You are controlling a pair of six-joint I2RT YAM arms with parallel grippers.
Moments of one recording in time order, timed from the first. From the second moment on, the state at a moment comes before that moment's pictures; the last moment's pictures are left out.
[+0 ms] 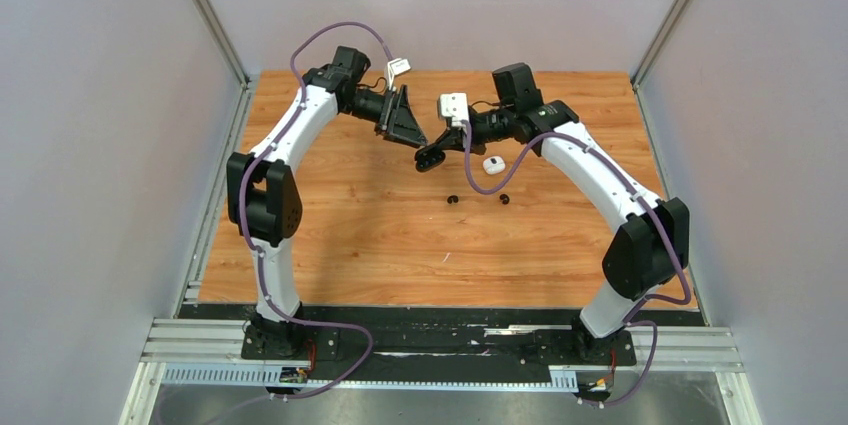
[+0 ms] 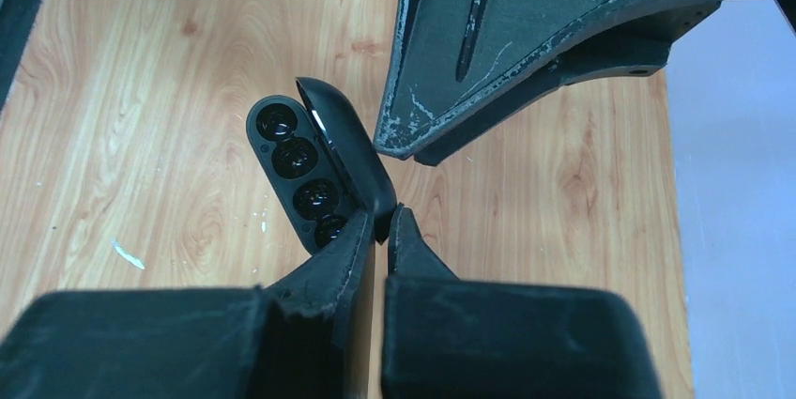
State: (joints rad) left arm -0.30 2.00 1.88 -0.93 1.18 -0.02; right arm 0.46 1.67 1.56 -0.59 -0.89 -0.95
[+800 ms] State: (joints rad) left arm -0.32 2.00 1.88 -0.99 1.18 -0.05; right arm 0.52 1.68 1.56 -0.59 -0.75 -1.01
